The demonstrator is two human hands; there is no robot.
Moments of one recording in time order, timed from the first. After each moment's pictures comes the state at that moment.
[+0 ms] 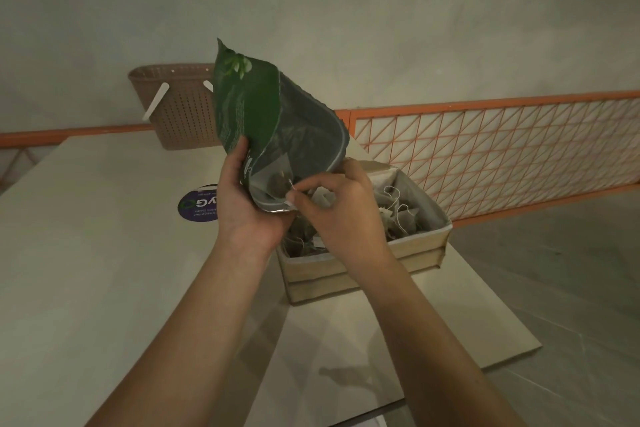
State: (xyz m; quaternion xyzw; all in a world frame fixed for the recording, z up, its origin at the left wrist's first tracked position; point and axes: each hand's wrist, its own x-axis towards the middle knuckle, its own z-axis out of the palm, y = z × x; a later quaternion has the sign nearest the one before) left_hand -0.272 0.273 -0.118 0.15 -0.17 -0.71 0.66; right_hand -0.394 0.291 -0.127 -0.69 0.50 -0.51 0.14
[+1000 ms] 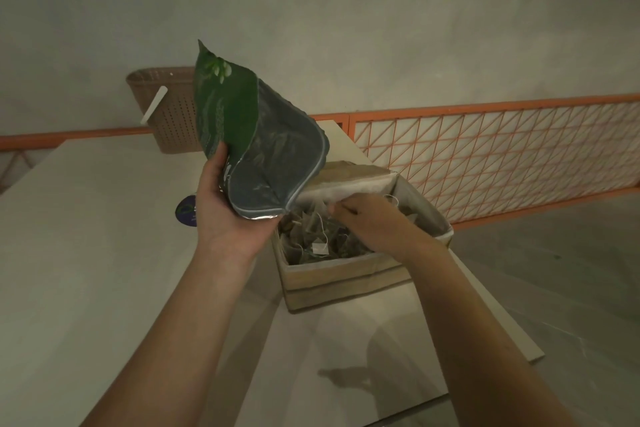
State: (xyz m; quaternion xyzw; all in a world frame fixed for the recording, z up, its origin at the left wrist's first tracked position) left_hand -0.256 0.271 -0.121 0.14 -0.19 -0.72 0.66; right_hand -0.449 0.253 -0.133 -0.78 0.56 -0.20 0.20
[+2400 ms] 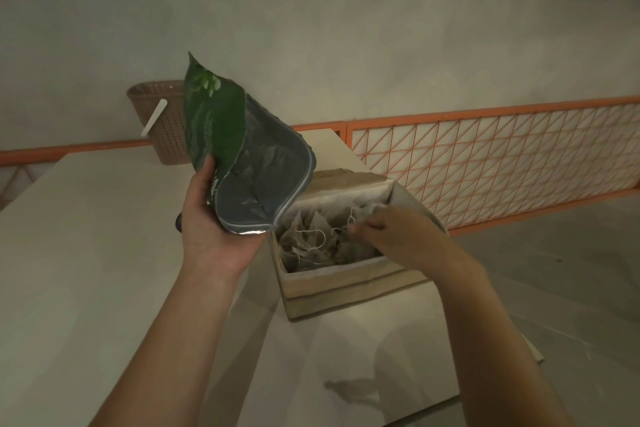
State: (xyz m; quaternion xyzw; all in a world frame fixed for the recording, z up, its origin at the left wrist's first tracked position) left_hand -0.245 0.282 -0.118 0.17 -0.21 -0.69 0.67; right_hand -0.479 0.283 -0.117 -0.77 0.60 -0.14 0.17
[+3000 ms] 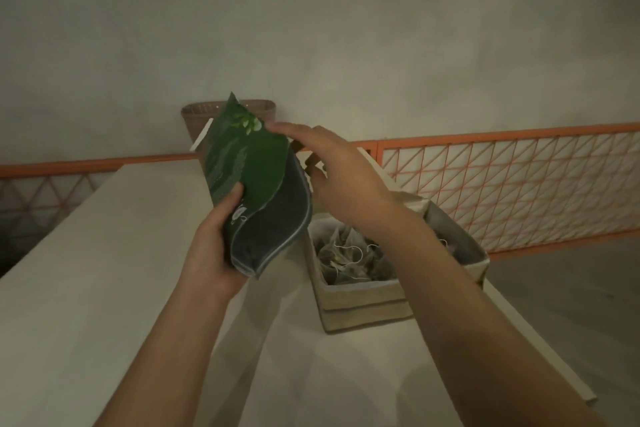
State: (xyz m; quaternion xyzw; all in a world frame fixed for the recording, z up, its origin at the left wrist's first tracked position) left_hand -0.193 0.303 -0.119 0.27 -0.27 -0.64 0.67; right_hand -0.363 0.267 -0.046 -0.84 0.33 -0.41 0.09
